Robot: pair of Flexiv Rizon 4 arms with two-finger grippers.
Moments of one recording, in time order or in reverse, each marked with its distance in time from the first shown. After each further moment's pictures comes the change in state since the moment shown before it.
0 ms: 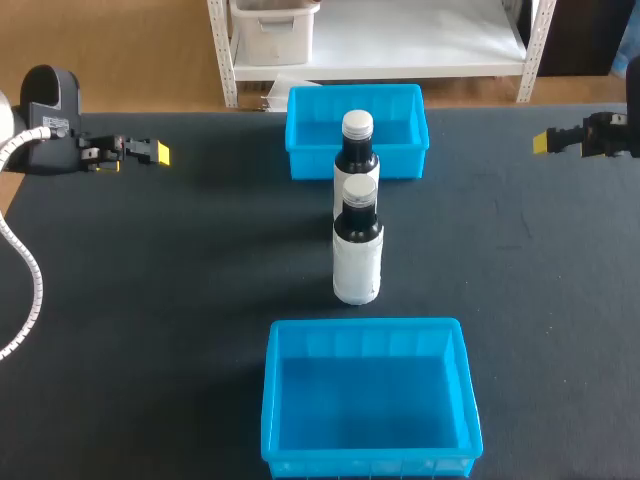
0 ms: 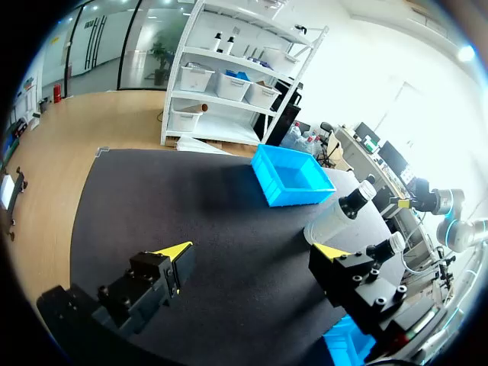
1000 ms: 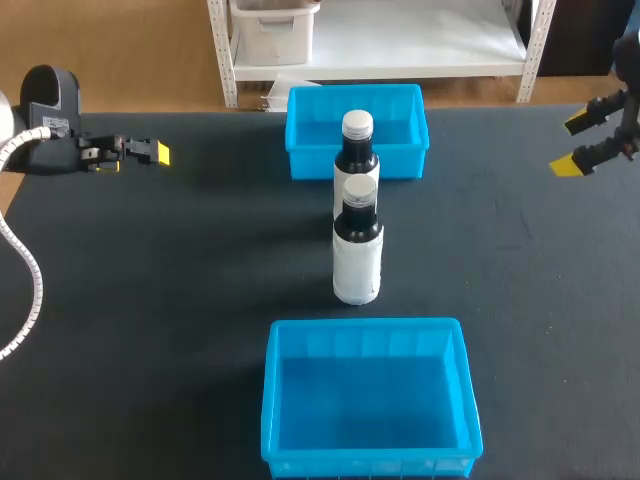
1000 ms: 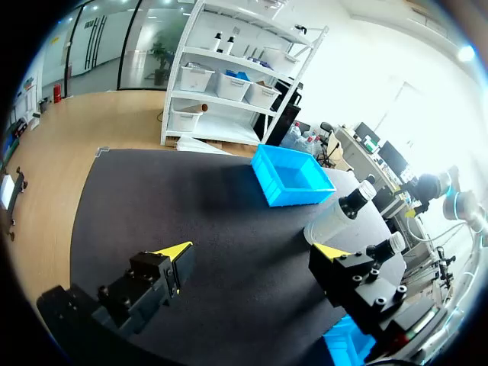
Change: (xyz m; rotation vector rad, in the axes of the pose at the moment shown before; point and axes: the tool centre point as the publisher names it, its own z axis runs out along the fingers) left arm 0.000 0.000 0.000 0.000 0.000 0.000; right arm 0.005 0.010 -0.019 -0.285 0.211 -0.753
